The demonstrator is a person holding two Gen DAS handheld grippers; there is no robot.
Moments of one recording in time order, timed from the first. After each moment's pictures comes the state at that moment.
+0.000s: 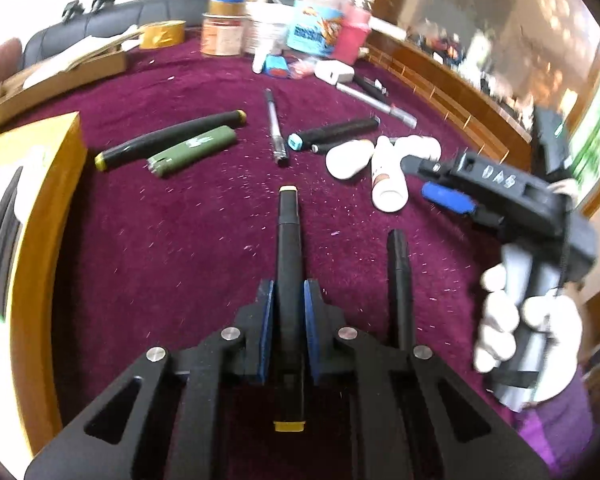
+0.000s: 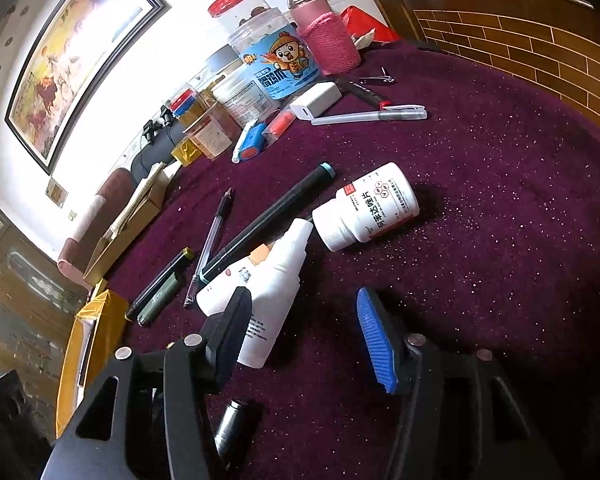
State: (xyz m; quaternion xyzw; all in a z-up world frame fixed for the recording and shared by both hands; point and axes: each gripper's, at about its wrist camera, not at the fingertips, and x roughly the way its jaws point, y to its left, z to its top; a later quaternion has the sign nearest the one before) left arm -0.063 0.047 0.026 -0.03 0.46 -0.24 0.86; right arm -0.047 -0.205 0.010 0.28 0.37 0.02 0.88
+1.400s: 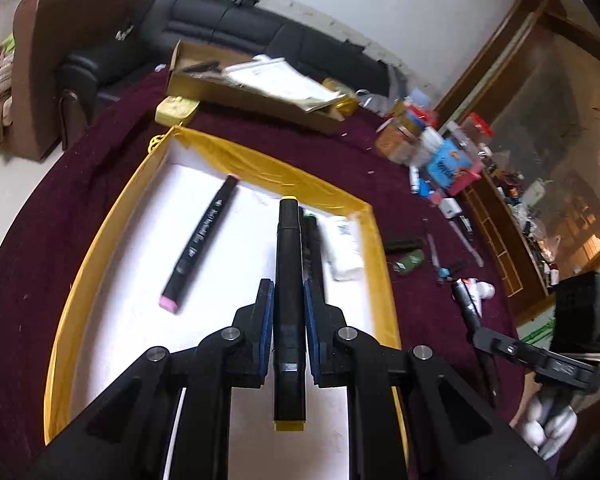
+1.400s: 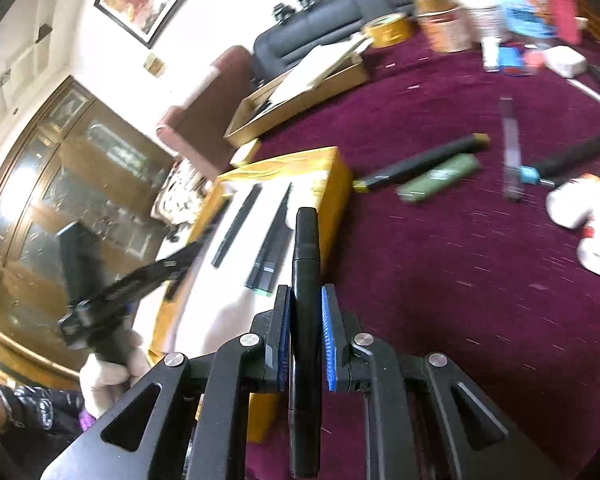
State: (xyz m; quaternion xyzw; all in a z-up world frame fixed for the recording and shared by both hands) left arm -0.022 0.298 0.059 -0.19 0.43 -0.12 0.87; right arm -0.043 0.024 0.078 0.20 0.48 0.27 0.81
